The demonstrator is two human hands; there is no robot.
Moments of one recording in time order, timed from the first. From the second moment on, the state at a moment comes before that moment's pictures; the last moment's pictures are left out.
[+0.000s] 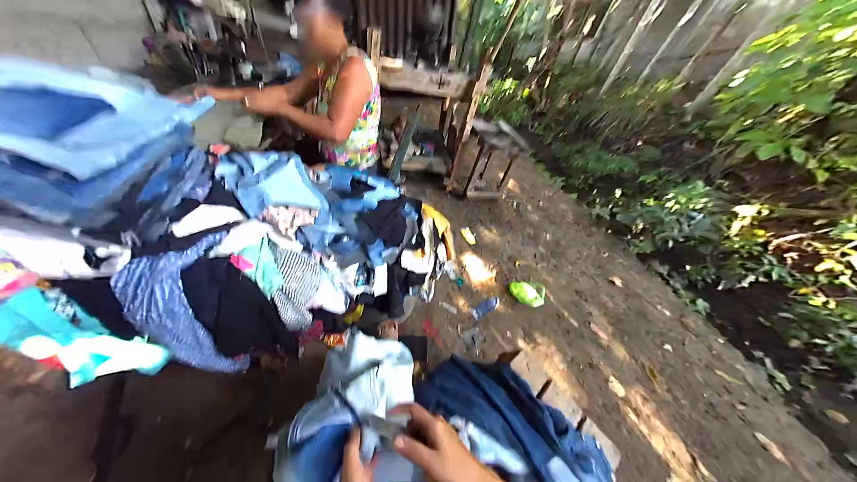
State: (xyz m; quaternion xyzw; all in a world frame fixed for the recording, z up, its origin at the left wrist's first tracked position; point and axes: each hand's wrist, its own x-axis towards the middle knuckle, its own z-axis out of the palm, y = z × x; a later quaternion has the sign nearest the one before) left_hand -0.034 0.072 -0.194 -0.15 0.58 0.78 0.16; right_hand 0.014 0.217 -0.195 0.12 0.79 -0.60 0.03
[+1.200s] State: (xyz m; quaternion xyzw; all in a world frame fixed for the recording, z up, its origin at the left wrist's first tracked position) left_hand -0.031 0.056 -0.184 -0.06 0.63 0.78 0.04; right_hand -0.009 0.214 -0.176 -0.07 0.92 -0.37 -0.11
